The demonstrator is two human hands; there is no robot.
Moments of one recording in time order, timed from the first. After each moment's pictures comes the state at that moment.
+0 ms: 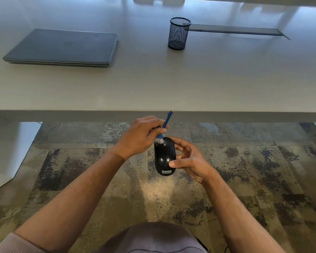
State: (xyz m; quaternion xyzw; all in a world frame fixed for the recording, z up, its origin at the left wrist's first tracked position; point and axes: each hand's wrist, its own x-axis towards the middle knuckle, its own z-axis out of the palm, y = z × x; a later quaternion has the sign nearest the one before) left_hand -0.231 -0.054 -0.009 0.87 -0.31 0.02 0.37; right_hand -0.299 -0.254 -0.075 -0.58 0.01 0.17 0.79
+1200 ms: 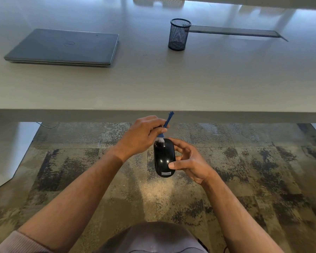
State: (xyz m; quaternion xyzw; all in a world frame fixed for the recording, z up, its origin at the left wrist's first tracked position) left_hand -0.232 -0.053 -0.010 0.87 -0.32 0.01 0.37; right_hand -0.305 -0.248 -0.075 -0.58 0.01 0.18 0.79
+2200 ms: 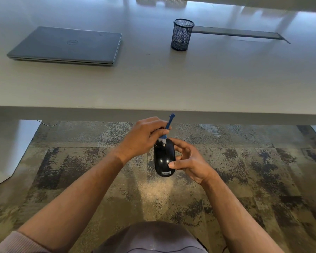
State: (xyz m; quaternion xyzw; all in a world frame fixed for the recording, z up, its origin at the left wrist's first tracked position) left_hand -0.236 -0.048 -0.013 0.85 -0.33 0.03 0.40; right_hand -0.303 -0.242 -0.074 -0.59 0.01 0.18 0.79
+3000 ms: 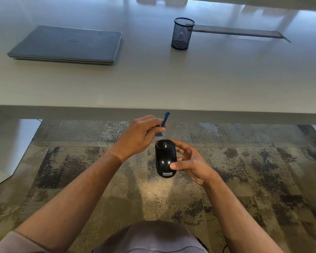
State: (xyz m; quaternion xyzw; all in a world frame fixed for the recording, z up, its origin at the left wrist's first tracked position) left_hand -0.236 -0.039 -0.016 0.86 -0.32 0.05 0.39; right_hand -0.308 -0.245 -0.079 -0.59 0.01 0.19 0.79
